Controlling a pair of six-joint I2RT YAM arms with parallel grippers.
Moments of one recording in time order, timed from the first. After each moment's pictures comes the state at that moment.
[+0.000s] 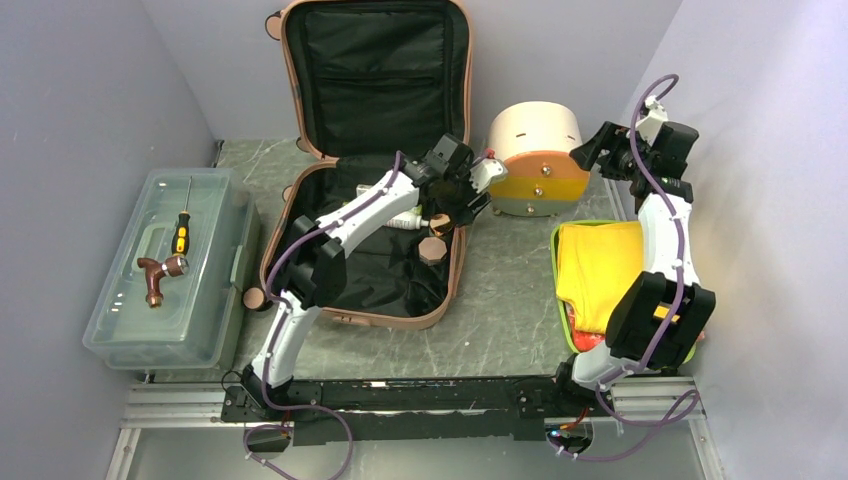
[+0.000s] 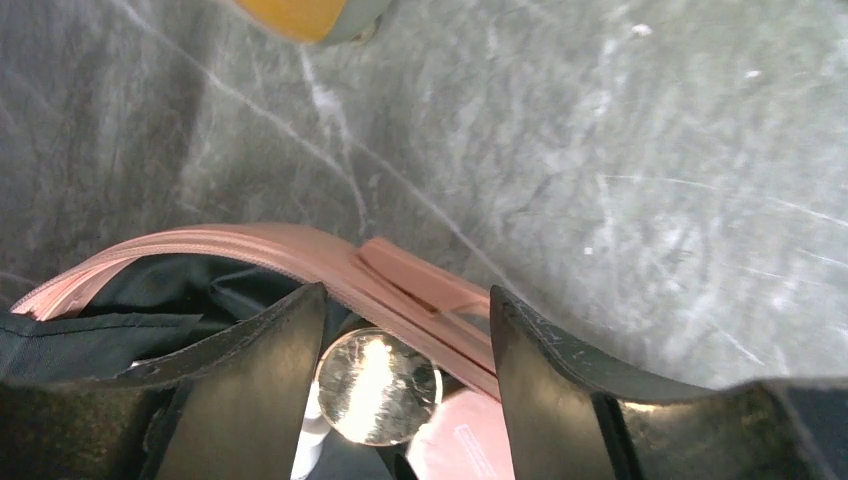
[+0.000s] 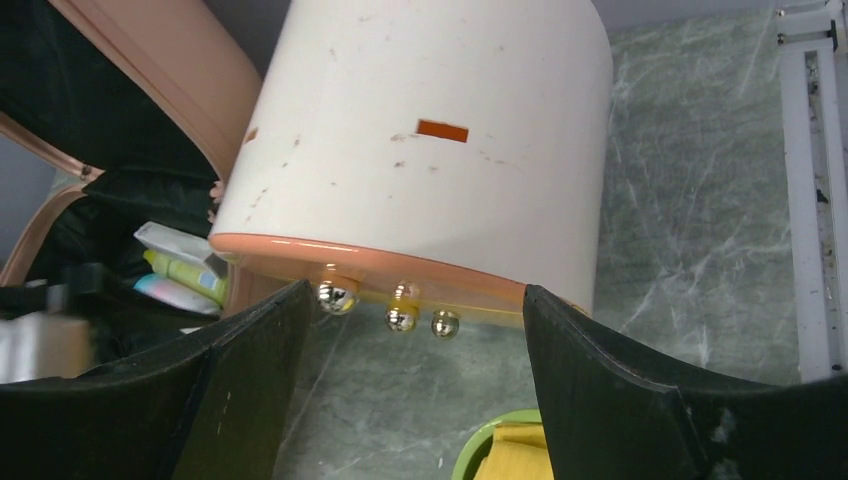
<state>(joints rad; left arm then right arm) -0.75 2.24 2.16 -0.73 0.26 0.32 -0.35 1.54 1.37 -0.26 -0.62 0.18</state>
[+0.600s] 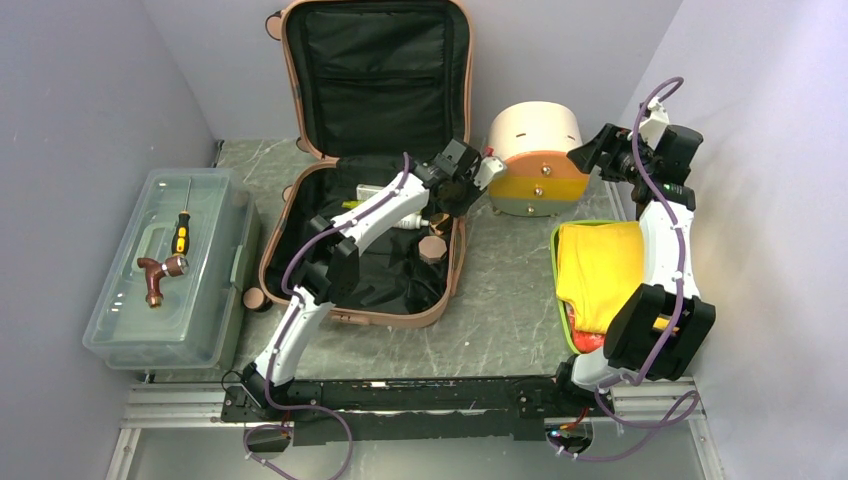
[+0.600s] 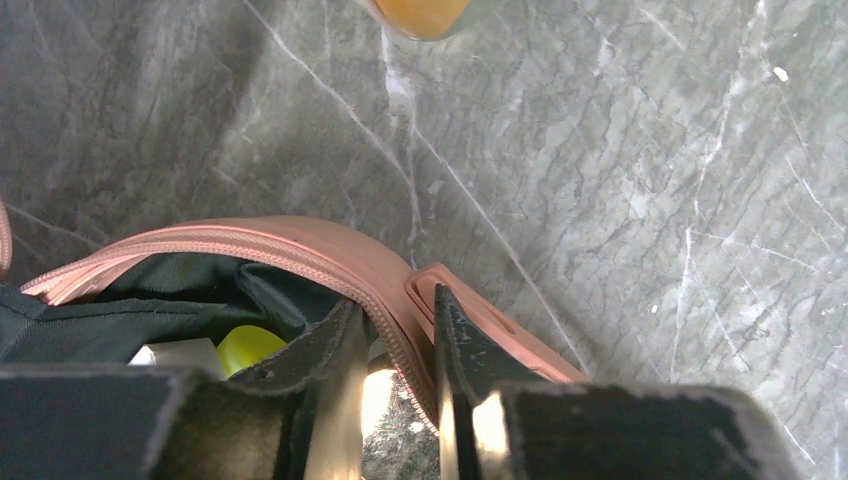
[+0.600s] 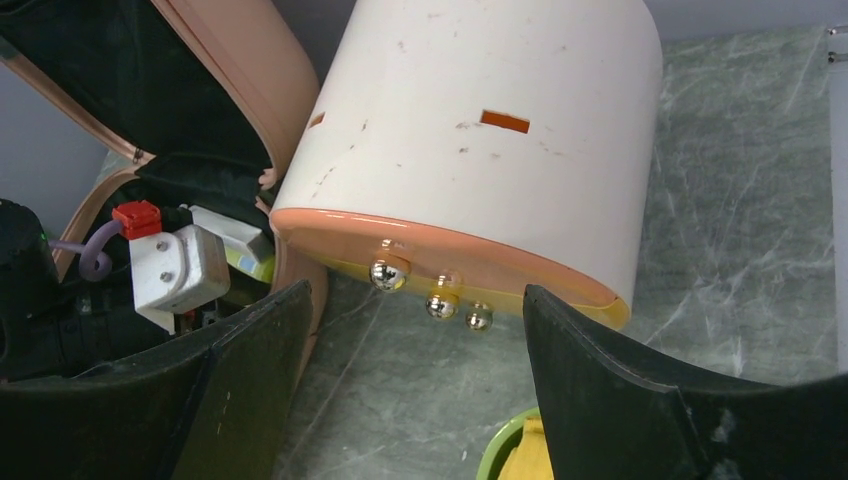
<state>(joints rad) -0.75 2.38 2.28 -0.75 0.07 0.22 -0.36 1.46 1.33 -0.25 -0.70 0.19</state>
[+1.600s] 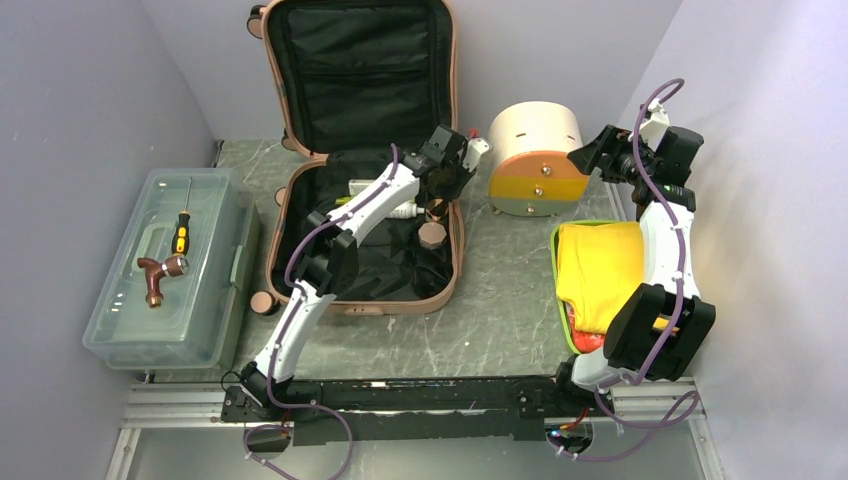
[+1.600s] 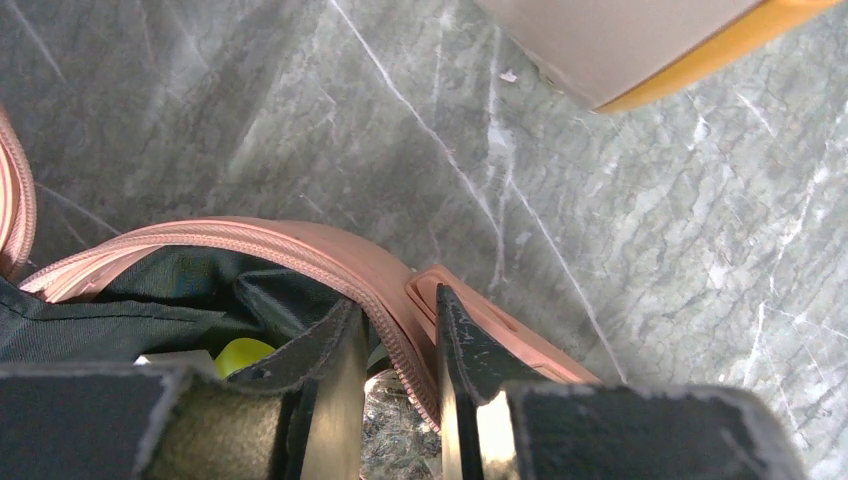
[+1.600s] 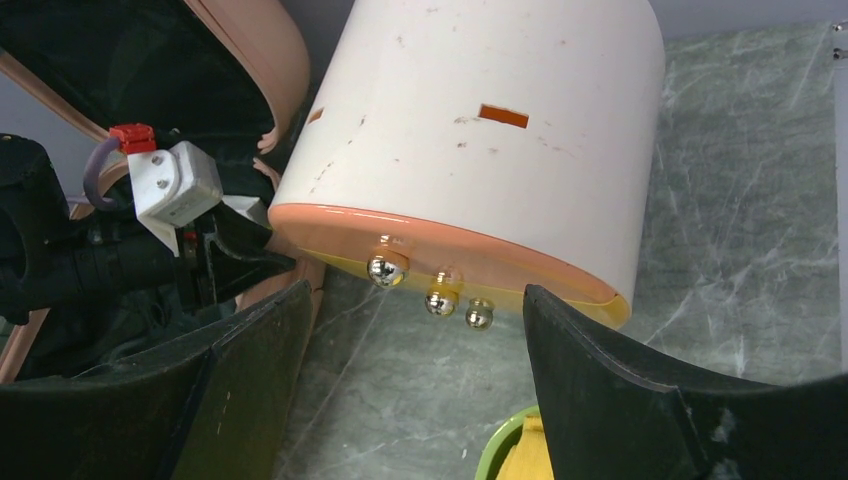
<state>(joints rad) -0.68 2.46 2.40 -0.72 0.07 0.17 -0.37 1.46 1.32 -0.24 -0.72 0.19</state>
